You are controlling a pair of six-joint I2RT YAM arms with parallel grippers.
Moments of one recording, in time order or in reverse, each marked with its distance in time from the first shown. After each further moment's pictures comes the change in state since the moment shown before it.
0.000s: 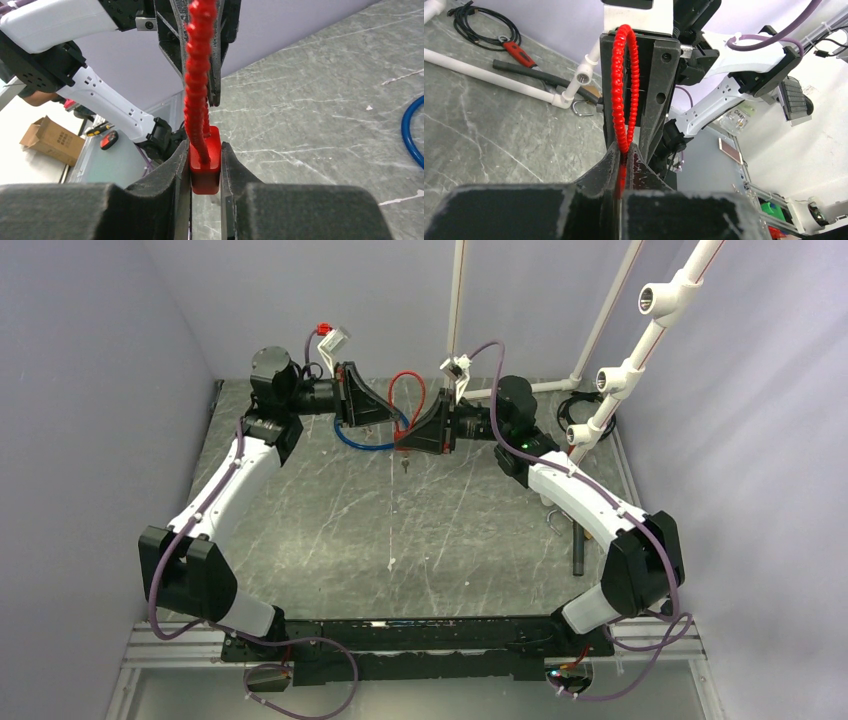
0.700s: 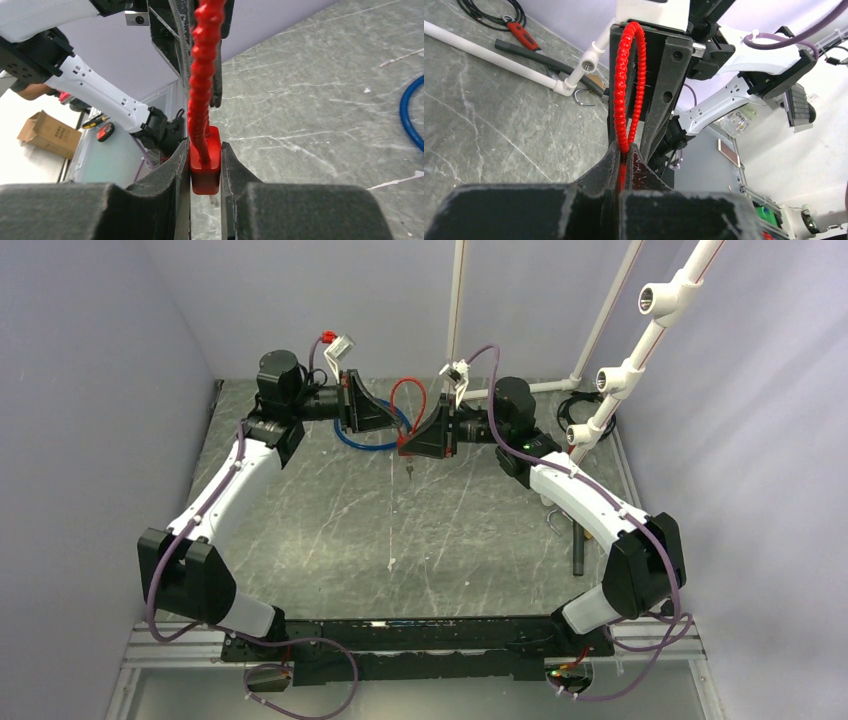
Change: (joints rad) left arm -0.023 -0.019 -0.013 -0.166 -0.049 0.102; right arm -0.007 -0.015 -0.007 -0.101 -0.011 -0.068
